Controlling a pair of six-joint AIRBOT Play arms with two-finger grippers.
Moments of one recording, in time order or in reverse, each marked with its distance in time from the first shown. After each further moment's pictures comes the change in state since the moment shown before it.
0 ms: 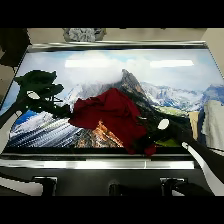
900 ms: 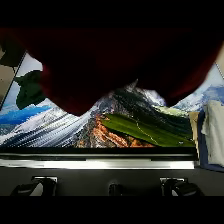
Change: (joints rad) left arm 0.050 0.945 0.555 0.041 0.464 -0.220; right arm 0.000 0.634 1.119 -0.691 -0.069 -0.015
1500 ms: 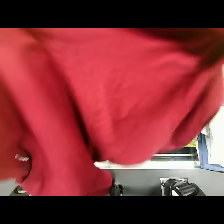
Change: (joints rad) left arm 0.006 -0.097 0.012 0.214 -0.079 -0.066; right arm 0.000 -0.198 0.056 -0.110 0.380 0.135
